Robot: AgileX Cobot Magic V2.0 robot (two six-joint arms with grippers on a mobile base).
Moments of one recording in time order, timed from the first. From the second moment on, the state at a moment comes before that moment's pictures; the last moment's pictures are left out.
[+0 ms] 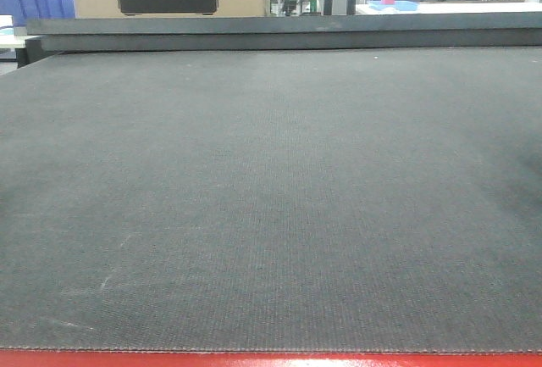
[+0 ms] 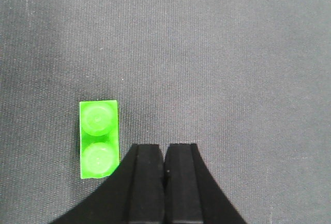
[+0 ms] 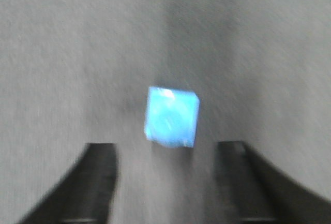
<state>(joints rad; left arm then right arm) 0.03 1.28 -1.06 -0.21 0.94 0.06 0.04 1.40 -1.00 0.18 0.91 -0.09</state>
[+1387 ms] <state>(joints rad) 0.03 1.50 -1.07 -0.06 1.01 -0.05 0.08 1.46 -1.06 0.19 0.89 -0.03</state>
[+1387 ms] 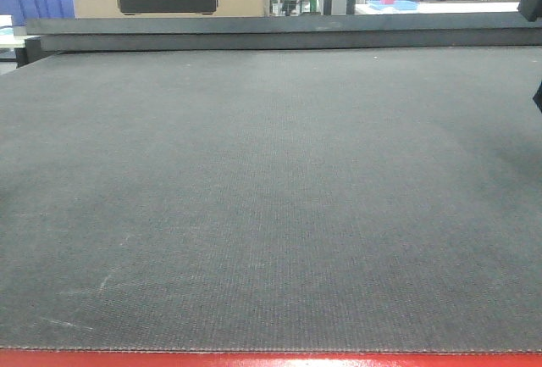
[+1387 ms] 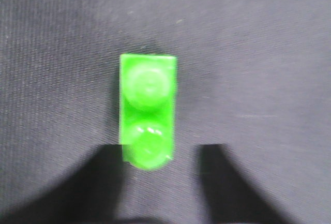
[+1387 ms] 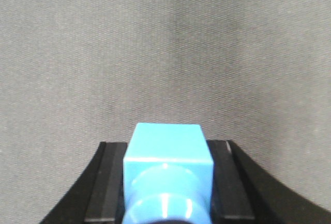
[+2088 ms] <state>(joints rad) 0.03 1.68 -1.07 -0.06 0.89 -0.05 0.08 1.46 -1.06 0.20 0.89 -0.03</state>
